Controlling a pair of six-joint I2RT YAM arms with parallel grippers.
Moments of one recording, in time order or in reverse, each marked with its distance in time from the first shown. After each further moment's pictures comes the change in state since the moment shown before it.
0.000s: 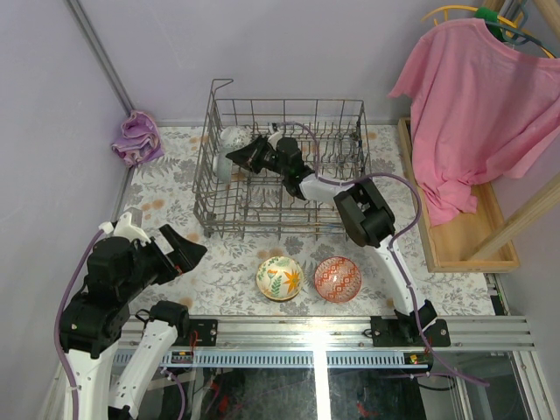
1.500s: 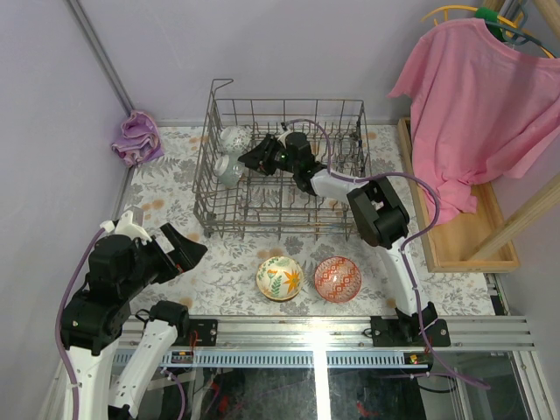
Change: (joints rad) left arm 0.000 0.014 0.000 0.000 -0.003 0.002; right arm -0.051 -0.130 -0.141 -0.173 -0.015 -0.166
